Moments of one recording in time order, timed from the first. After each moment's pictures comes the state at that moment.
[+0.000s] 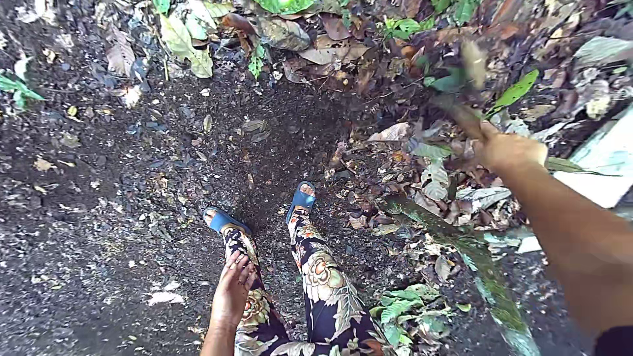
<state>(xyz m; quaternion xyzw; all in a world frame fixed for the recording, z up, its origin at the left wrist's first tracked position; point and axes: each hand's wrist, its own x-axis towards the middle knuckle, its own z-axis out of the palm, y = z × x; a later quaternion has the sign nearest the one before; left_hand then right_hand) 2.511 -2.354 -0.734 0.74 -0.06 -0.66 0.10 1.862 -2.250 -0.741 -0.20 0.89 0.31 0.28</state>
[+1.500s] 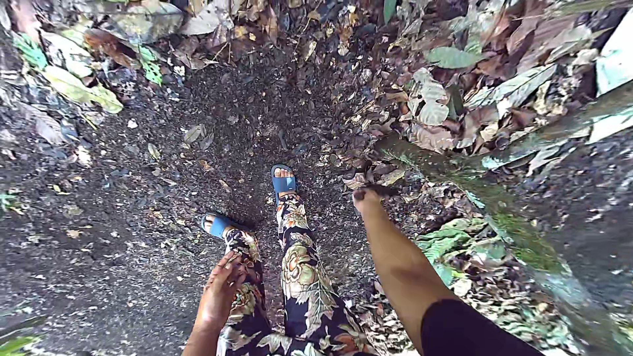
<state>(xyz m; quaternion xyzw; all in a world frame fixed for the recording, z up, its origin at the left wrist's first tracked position) 2.416 -2.349 -0.721 0.72 -0.28 -0.62 -0.13 2.124 -2.070 -0.909 0.65 0.55 -0.50 0.18</state>
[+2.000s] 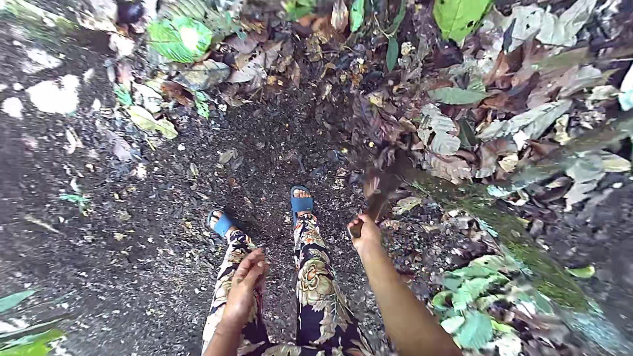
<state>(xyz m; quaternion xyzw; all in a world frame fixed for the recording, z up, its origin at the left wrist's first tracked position) 2.358 -2.357 -0.691 0.63 -0.41 -0.65 -0.14 2.144 -2.143 -0.816 0.61 0.54 -0.53 0.23</state>
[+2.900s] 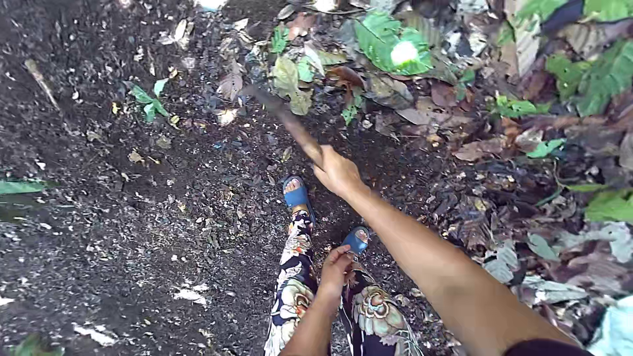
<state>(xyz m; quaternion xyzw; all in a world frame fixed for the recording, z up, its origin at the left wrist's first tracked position) 2.402 -2.501 -0.796 0.63 -0.04 -0.78 -0.02 2.255 -2.692 -0.834 -0.44 0.75 0.02 0.48</state>
